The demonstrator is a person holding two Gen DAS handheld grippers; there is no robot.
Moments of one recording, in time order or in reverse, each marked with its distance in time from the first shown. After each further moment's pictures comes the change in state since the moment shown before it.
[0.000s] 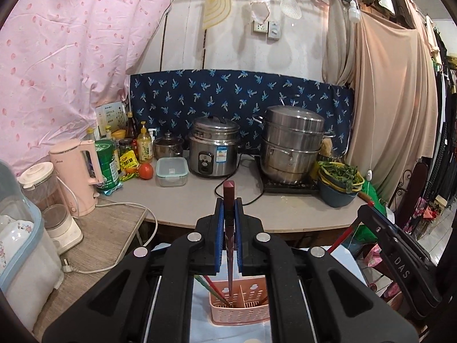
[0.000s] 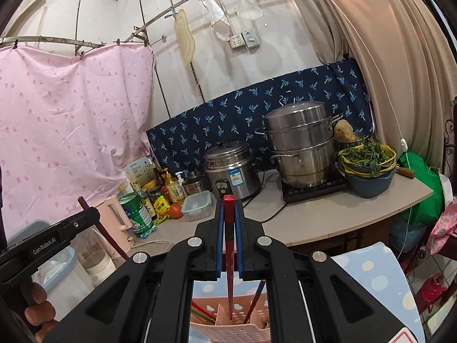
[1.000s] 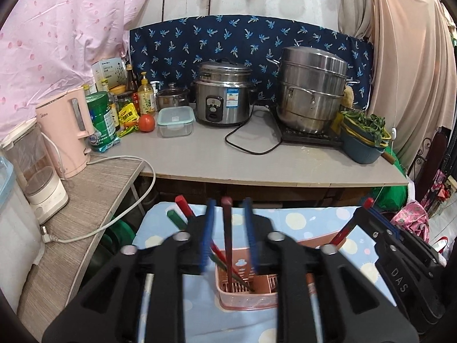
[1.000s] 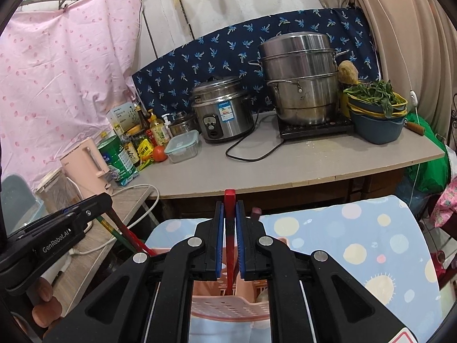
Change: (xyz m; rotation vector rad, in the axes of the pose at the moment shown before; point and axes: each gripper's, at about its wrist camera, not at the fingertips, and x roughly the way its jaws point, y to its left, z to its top) left arm 0.093 0.008 -0.083 0.012 0.192 0.061; right arm 0.072 -0.019 -0.086 -0.015 0.225 -0.046
